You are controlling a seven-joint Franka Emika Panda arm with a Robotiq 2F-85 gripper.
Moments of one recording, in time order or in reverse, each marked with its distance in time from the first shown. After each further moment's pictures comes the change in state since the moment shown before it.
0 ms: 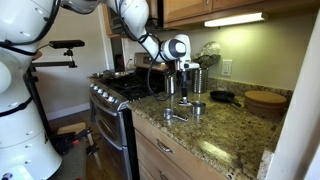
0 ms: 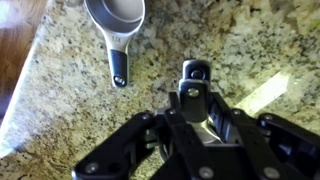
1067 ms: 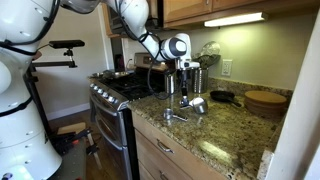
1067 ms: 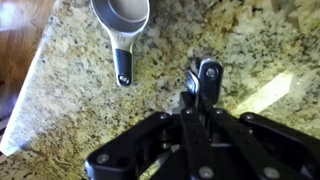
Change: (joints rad) arm 0.000 -0.003 -0.001 0.011 0.000 -0.028 0.000
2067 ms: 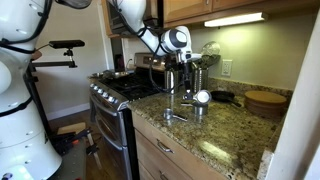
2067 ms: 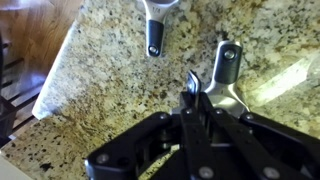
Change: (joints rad) arm 0.002 -0.059 -0.010 0.001 -0.107 -0.067 0.000
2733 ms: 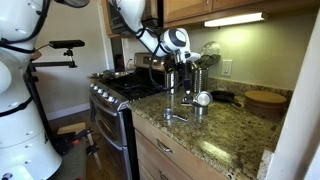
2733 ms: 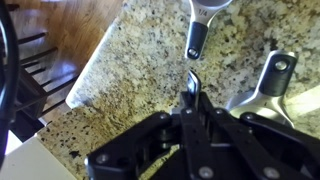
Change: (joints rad) arm 0.001 -0.014 0.002 -0.021 -0.105 -0.100 0.000
